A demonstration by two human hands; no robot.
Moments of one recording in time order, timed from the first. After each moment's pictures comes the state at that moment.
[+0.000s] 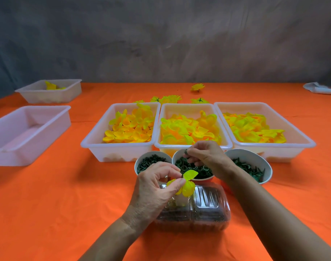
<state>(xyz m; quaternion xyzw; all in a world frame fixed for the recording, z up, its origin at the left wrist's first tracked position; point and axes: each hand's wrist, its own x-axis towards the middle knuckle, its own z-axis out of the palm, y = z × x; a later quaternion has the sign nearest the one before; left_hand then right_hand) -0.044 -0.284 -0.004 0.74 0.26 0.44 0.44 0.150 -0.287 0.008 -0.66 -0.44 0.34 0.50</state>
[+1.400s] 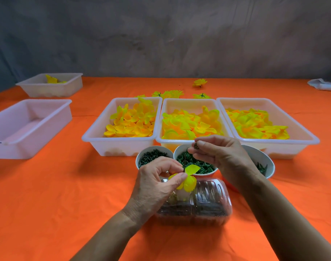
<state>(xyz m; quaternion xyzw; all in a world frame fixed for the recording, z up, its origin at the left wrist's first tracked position) -0.045 -0.282 -0.006 0.74 0.24 0.44 0.45 0.131 -0.333 0.035 -0.48 -0.34 0.45 0.67</state>
